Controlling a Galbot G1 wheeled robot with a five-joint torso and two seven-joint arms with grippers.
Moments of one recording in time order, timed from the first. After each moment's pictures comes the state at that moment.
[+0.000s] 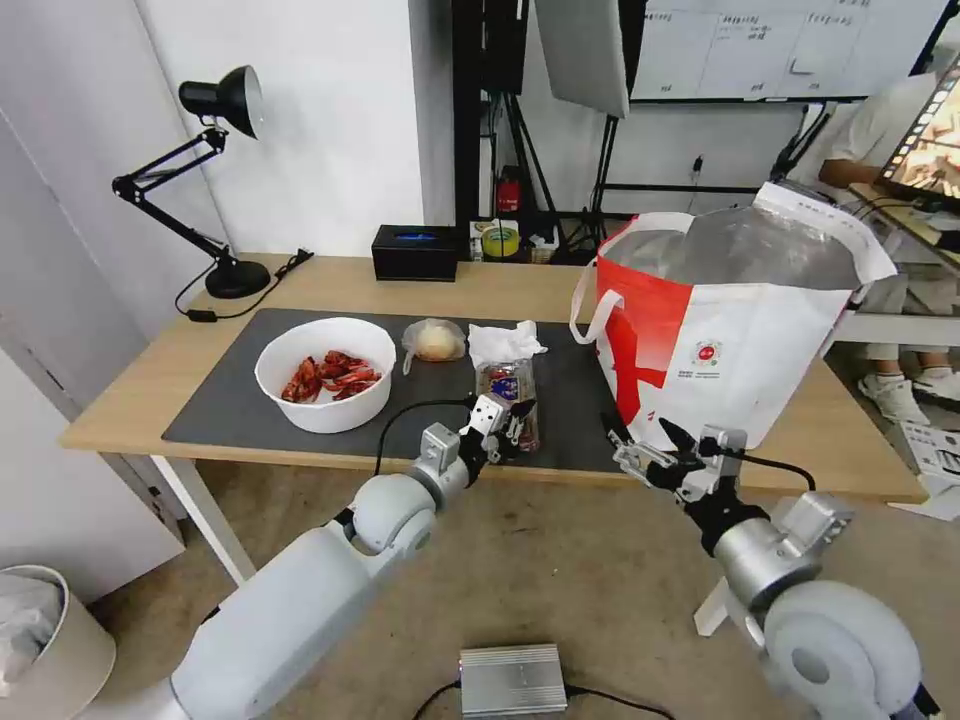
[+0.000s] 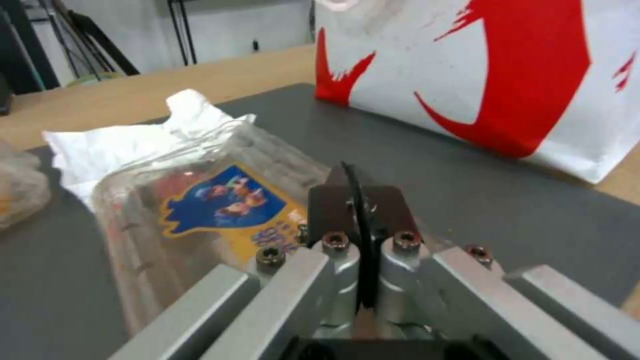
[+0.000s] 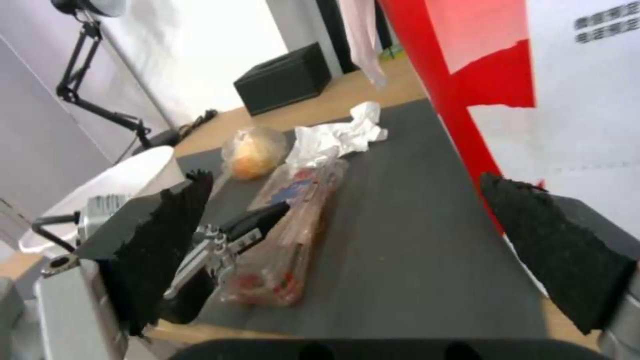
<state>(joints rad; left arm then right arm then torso) 0.73 -1.11 0.23 -1.70 -0.51 0.18 -0.02 -1.46 1.05 0.53 2.30 0.91 -0.33 0.17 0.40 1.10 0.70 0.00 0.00</state>
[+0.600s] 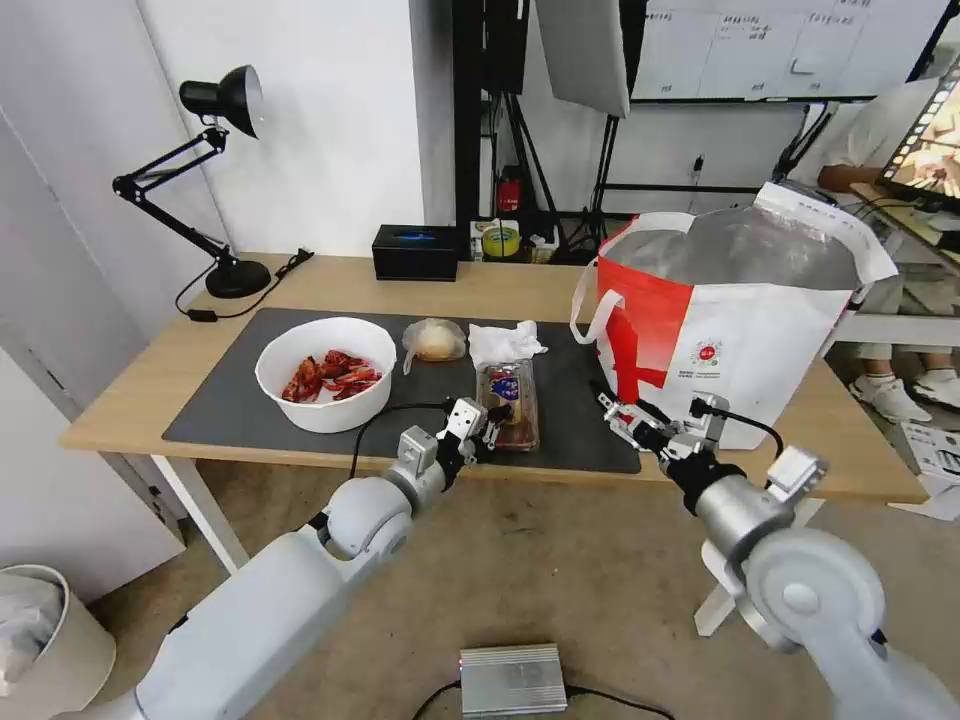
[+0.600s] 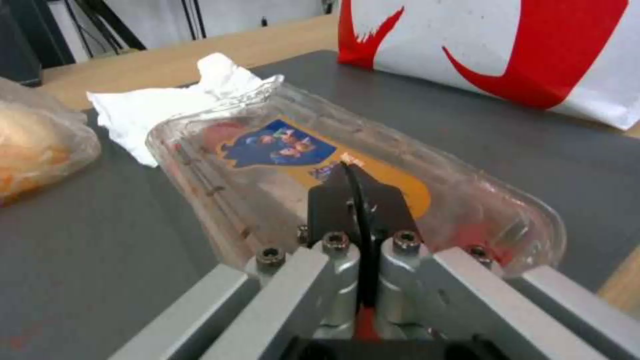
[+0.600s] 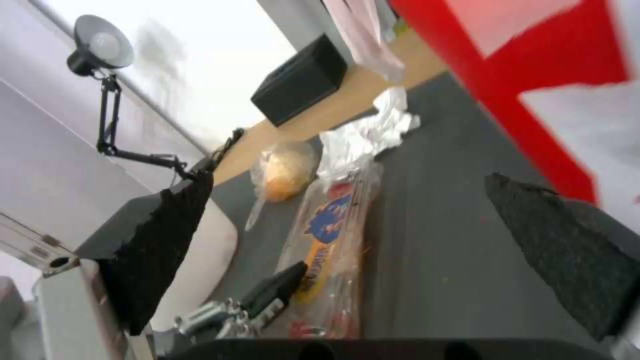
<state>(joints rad) 0.77 -1.04 0.20 -1.73 -0.51 0.21 -0.01 -1.23 1.04 0.45 2.17 1.28 -0.36 0.30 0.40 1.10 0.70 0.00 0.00</state>
